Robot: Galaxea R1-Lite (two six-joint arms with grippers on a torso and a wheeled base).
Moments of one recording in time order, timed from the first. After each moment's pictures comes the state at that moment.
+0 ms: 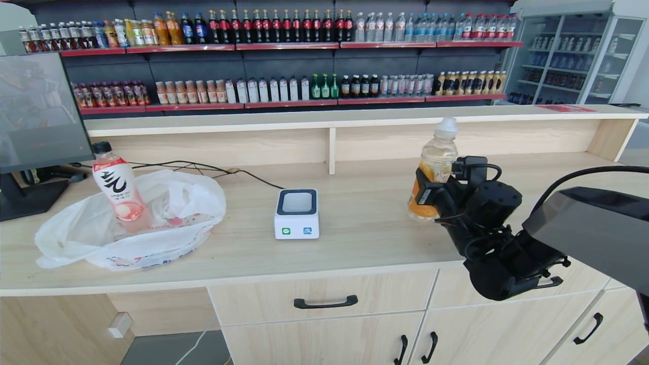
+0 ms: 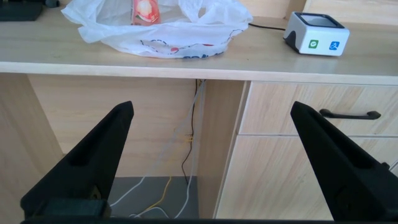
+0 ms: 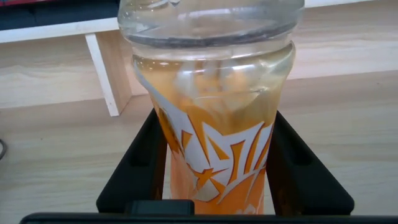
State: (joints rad) left arm 0.00 0.00 0.00 -0.01 0.00 0.00; right arm 0.30 2.27 -0.97 -1.57 -0.25 0.02
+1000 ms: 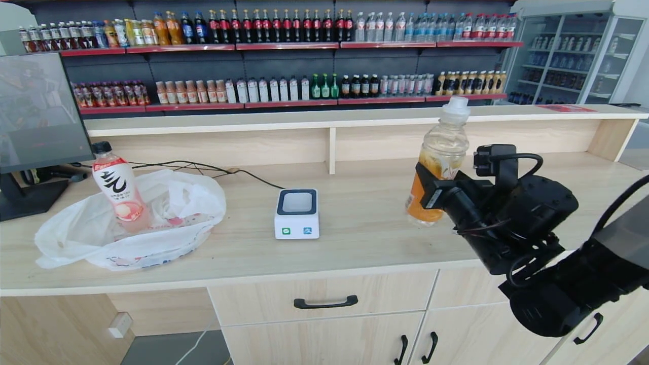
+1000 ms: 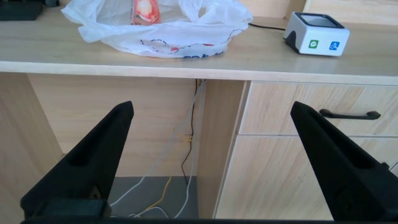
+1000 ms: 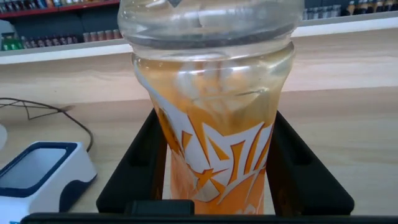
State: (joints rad) left arm 0.00 0.00 0.00 -0.01 0.00 0.00; right arm 0.44 1.98 -0.68 -1.57 -0.25 0.02
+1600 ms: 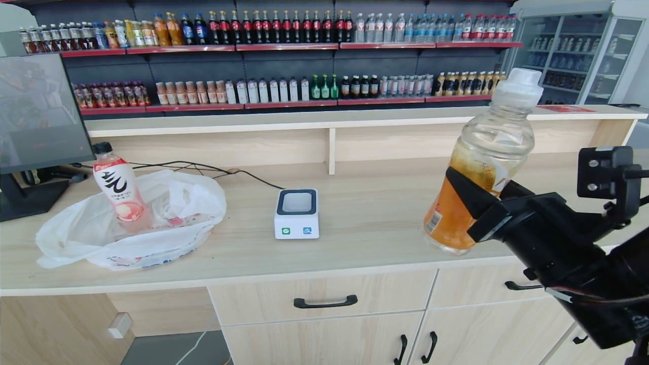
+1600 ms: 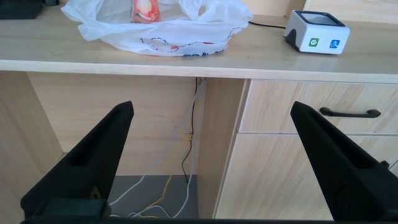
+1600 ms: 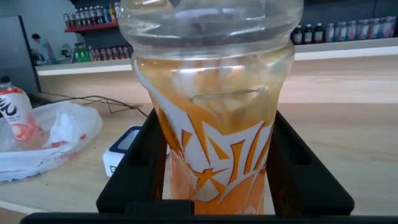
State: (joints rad) left arm 0.00 0.00 0.00 0.00 0.00 0.00; right arm 0.60 1.60 -0.36 -1.57 -0.25 0.03
